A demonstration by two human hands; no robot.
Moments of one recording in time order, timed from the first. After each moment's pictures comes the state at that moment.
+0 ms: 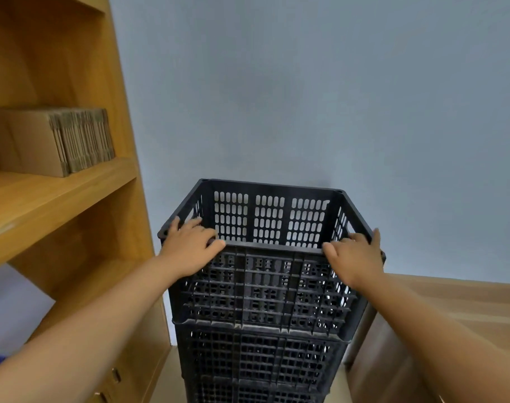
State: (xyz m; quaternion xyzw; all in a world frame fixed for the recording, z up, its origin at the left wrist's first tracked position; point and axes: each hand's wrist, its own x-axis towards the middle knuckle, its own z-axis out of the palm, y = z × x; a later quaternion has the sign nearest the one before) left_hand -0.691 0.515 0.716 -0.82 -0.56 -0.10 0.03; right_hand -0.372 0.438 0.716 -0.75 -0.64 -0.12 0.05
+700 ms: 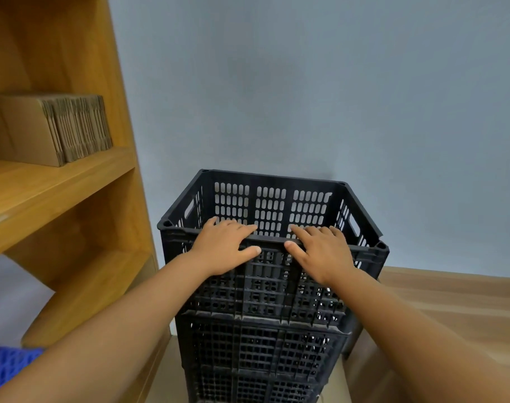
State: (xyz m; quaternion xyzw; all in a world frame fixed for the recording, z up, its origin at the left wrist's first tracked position) left_hand -0.643 0.505 0.715 -0.88 -0.47 -0.09 0.05; right_hand -0.425 0.448 0.713 -0.70 -0.70 -0.10 0.07
